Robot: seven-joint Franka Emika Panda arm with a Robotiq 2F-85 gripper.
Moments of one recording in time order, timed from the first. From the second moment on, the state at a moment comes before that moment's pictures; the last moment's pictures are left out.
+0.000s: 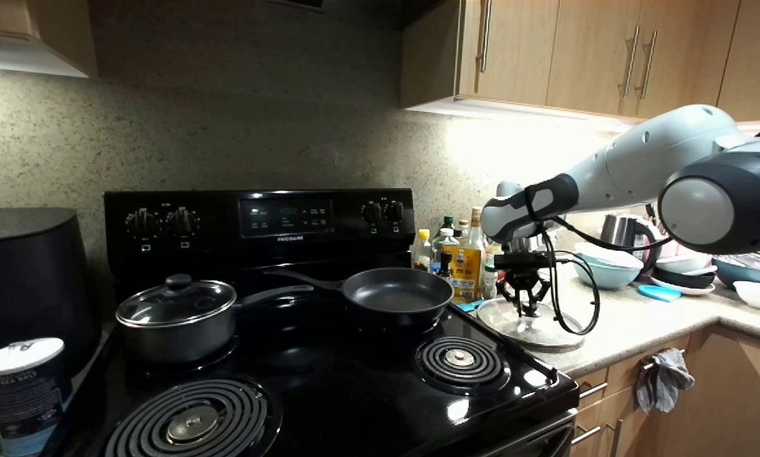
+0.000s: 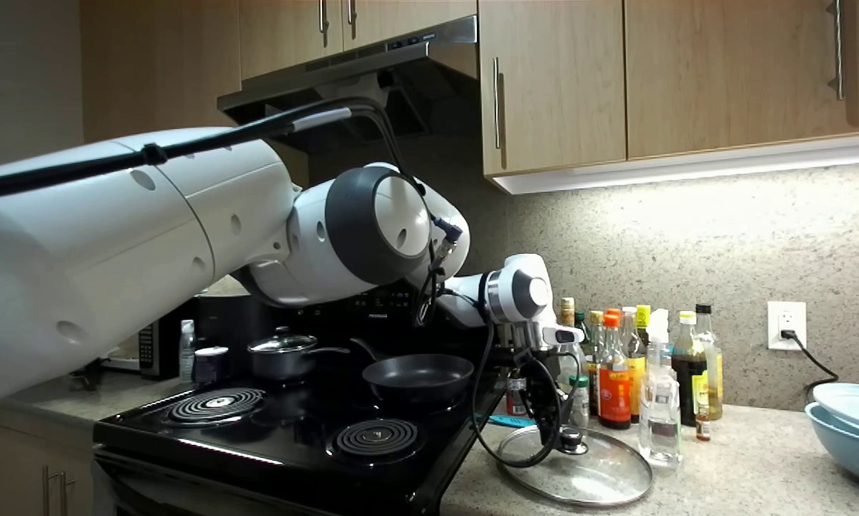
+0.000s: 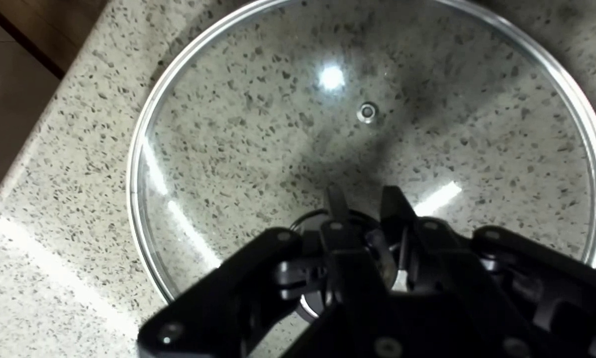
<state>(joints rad) -0.11 1.05 -0.23 -0.95 0.02 1.91 0.58</state>
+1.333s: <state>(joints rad) -0.14 1.05 -0.24 -0.95 0.02 1.92 0.59</state>
